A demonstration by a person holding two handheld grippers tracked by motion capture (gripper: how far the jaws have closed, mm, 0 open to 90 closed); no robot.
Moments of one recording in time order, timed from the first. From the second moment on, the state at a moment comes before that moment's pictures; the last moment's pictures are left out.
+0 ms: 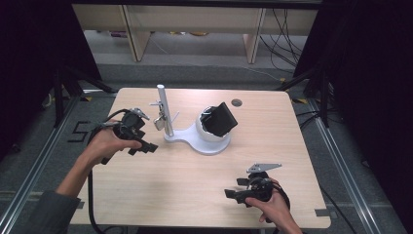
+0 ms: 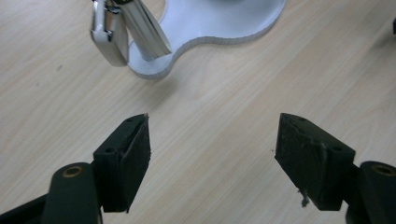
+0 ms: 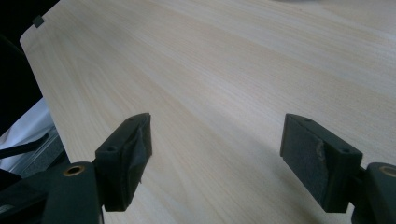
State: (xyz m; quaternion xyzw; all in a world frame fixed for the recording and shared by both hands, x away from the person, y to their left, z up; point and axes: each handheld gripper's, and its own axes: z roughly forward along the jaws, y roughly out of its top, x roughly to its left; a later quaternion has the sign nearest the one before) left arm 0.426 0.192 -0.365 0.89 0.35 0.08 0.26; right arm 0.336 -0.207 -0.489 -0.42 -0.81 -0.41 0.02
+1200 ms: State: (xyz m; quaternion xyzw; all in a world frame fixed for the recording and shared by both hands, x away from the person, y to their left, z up) left arm 0.340 0.188 -0.461 0.89 0.32 0.09 0.31; right arm 0.336 -0.194 -0.487 -0.40 -0.82 -0.41 0.02
